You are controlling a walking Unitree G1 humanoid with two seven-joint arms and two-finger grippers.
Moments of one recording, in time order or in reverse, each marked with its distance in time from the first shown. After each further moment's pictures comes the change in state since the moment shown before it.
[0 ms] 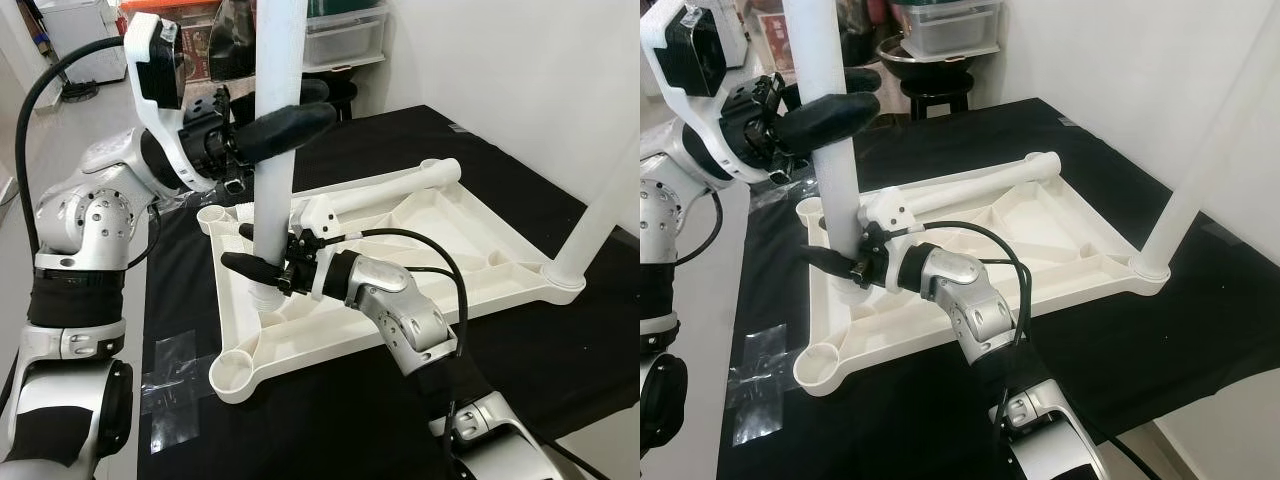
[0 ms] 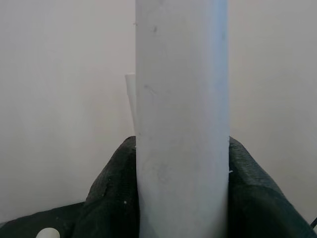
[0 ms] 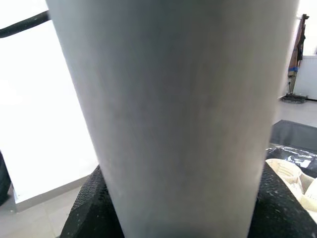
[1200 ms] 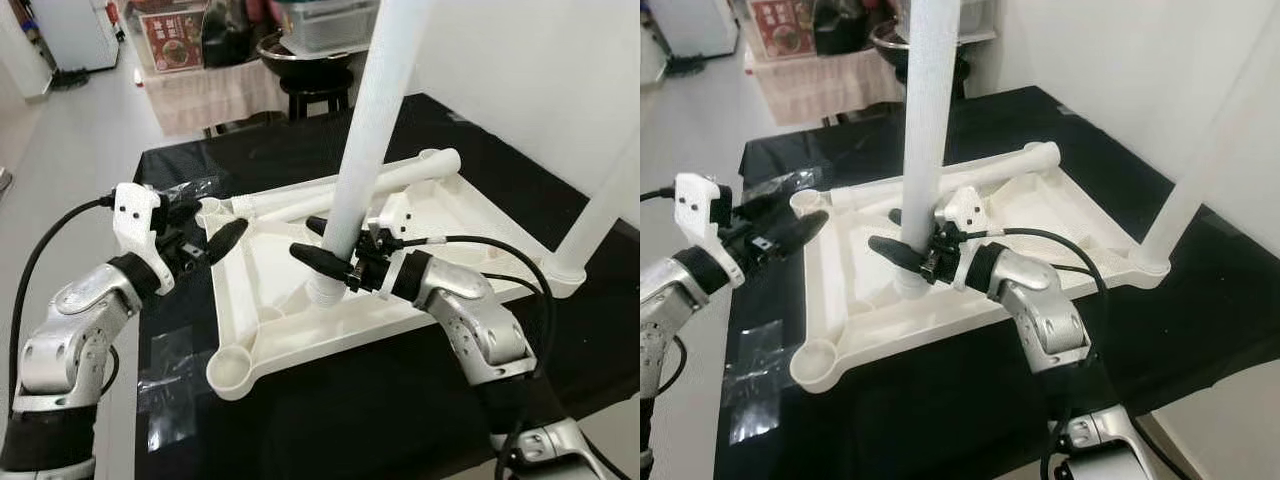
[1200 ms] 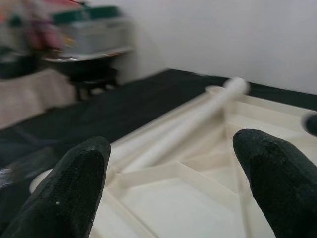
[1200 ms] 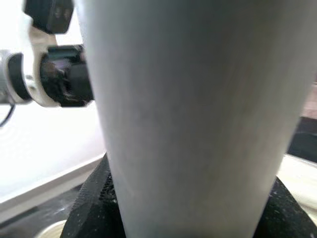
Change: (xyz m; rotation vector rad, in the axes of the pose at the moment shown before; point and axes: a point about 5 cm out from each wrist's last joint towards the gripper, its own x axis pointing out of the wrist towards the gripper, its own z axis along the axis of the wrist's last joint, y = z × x) left arm -0.103 -0.043 -0.089 0.081 0.367 1.019; right arm -0.075 -0.018 0.006 -0.016 0.016 -0.080
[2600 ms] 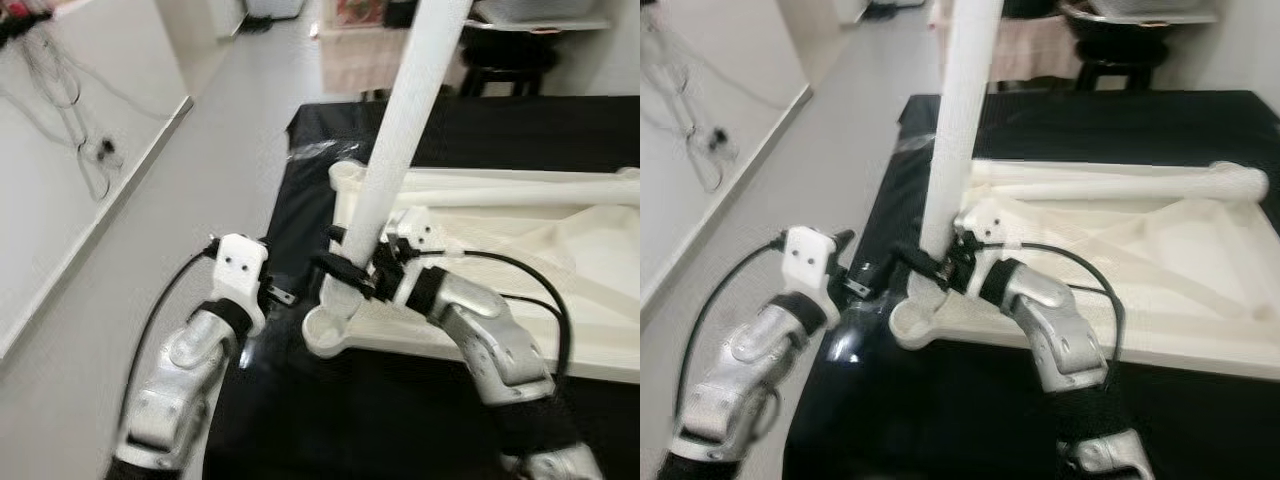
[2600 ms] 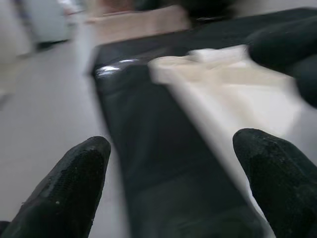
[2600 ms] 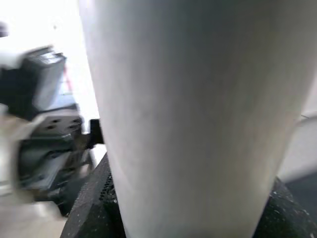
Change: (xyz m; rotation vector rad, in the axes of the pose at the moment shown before) left arm 0.009 -0.076 -0.054 0.015 0.100 0.015; right arm -0.003 0.007 -0.010 0.028 0.014 -0.082
